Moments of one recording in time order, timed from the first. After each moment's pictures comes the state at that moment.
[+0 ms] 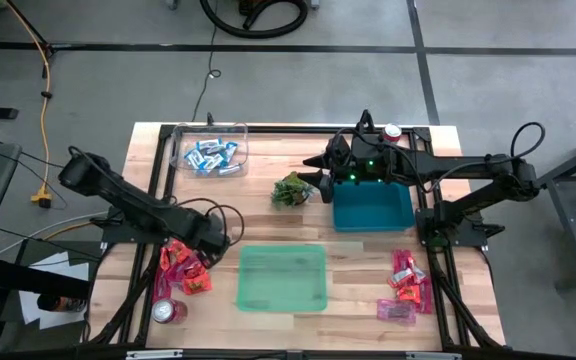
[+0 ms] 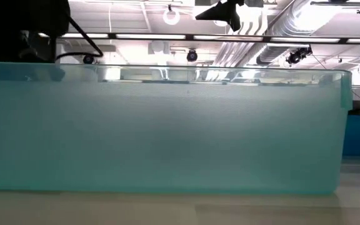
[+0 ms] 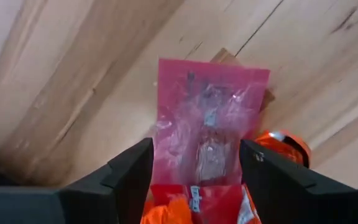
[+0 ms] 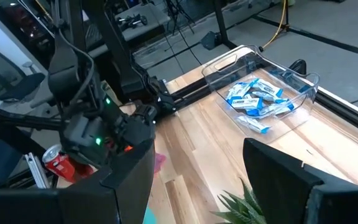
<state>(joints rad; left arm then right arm) -0.38 1.39 0.70 -0.93 -0.03 -1.07 -0.10 1.33 1.16 -0.14 0.06 0.39</state>
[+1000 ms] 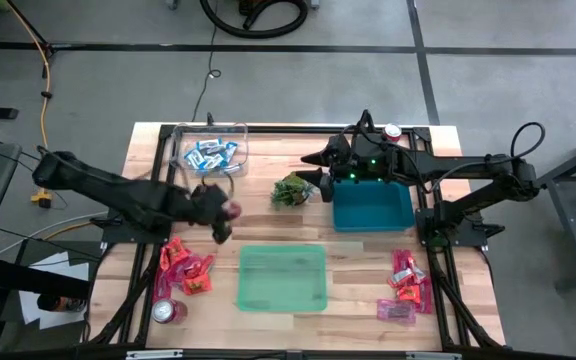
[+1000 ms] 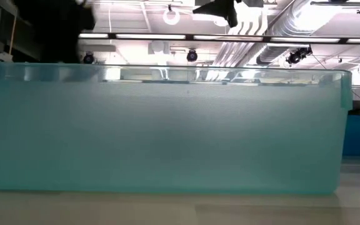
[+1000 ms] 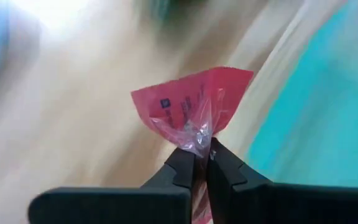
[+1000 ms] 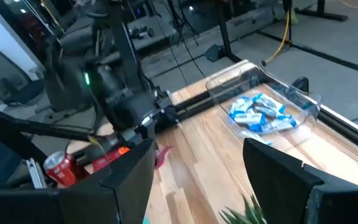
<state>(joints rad) -0.24 1.03 0.74 -0.65 -0.36 -0.78 -0.10 1.33 1.16 -0.07 0.05 0.36</state>
